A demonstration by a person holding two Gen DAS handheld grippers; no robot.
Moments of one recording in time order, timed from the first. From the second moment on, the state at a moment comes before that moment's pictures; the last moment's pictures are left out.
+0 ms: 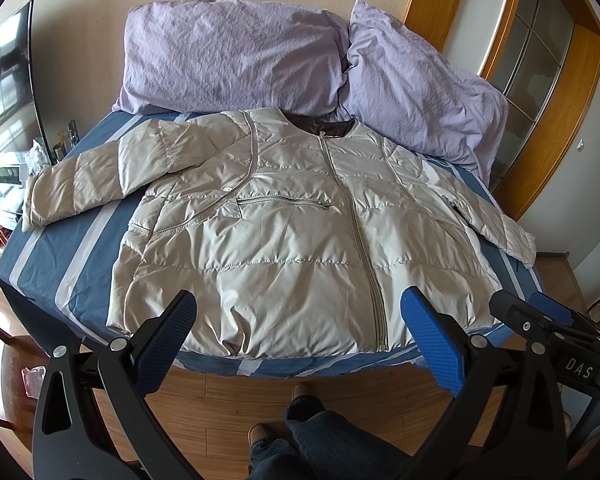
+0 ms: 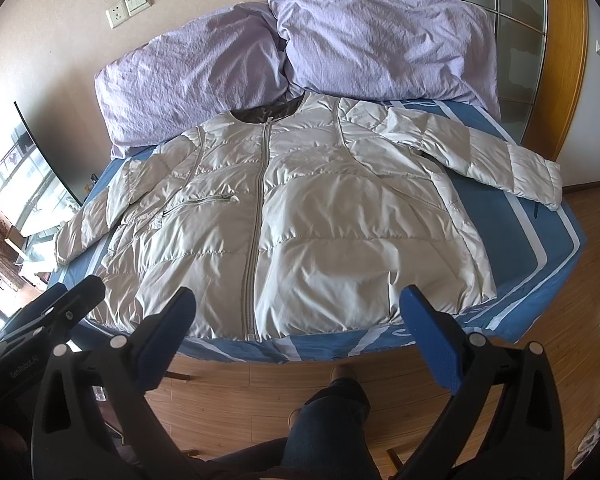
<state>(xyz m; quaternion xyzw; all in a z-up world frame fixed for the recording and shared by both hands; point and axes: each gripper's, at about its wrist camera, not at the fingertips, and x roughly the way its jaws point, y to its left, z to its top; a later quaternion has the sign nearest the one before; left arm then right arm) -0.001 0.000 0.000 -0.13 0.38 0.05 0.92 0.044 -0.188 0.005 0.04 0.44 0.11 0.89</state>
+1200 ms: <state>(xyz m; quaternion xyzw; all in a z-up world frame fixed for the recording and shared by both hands) 0.000 0.000 0.000 -0.13 0.38 0.05 0.91 0.046 -0.186 0.004 0.04 0.44 0.11 0.89</state>
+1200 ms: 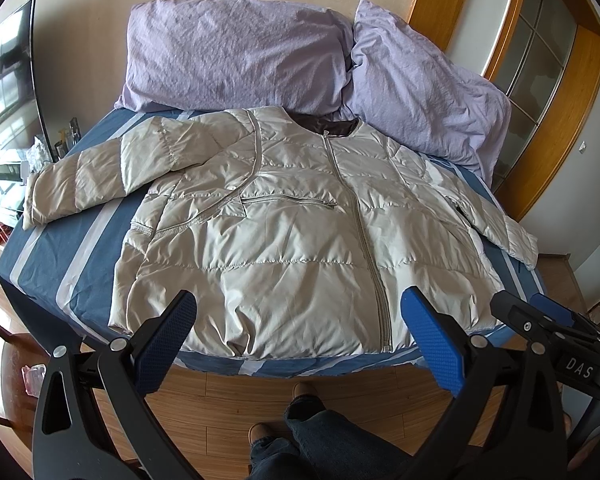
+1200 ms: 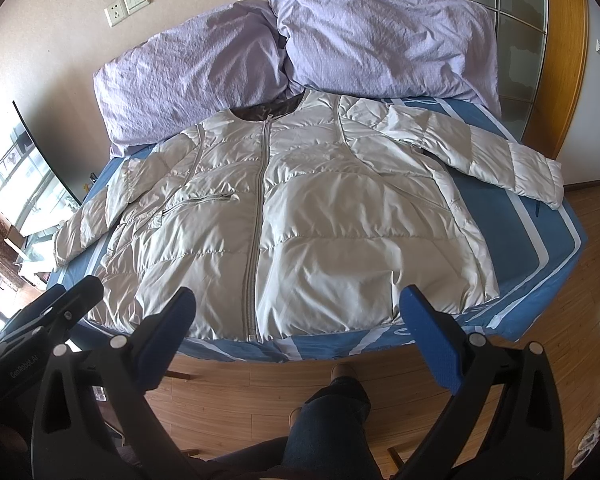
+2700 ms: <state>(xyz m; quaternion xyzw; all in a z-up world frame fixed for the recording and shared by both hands) 0.105 0.010 -0.041 -0.10 0.43 0.10 0.89 0.181 -0.292 -0.023 0.11 0.45 -0.01 0.89</state>
